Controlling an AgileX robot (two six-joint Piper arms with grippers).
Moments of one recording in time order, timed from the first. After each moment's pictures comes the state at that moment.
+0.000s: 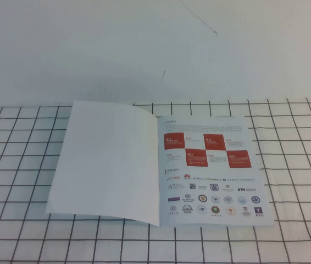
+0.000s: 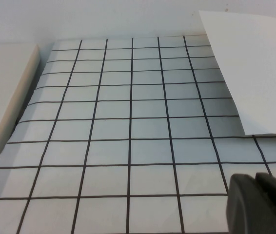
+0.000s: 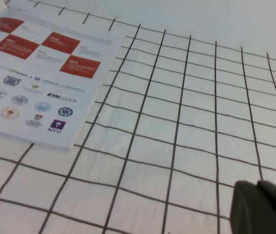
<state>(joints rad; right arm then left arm) 0.12 -0.01 0.03 -0.01 0.45 -0.17 -0.05 -0.01 0.02 0.05 0.37 -0.10</state>
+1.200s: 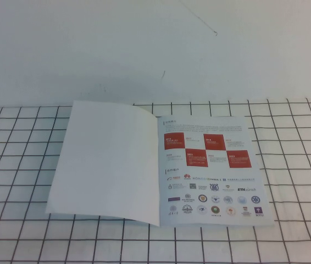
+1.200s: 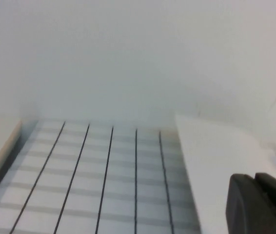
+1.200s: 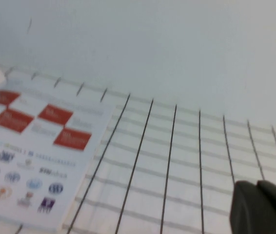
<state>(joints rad) 0.12 -0.01 0.03 -0.01 0.27 -0.17 -0.05 -0.01 0.03 -0.08 0.15 -0.10</state>
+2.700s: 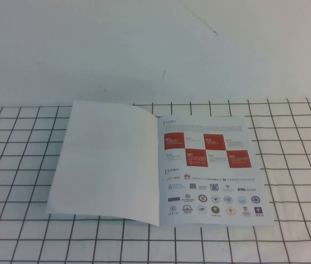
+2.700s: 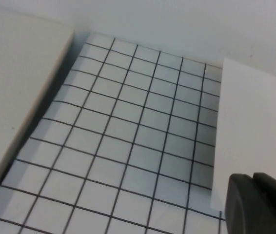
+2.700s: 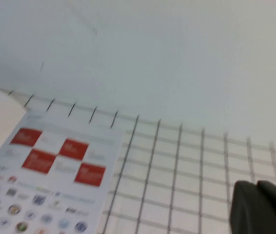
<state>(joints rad) 0.12 0.58 -0.80 0.04 0.69 -0.18 -0.05 0.48 -0.67 0.17 0.75 -0.47</state>
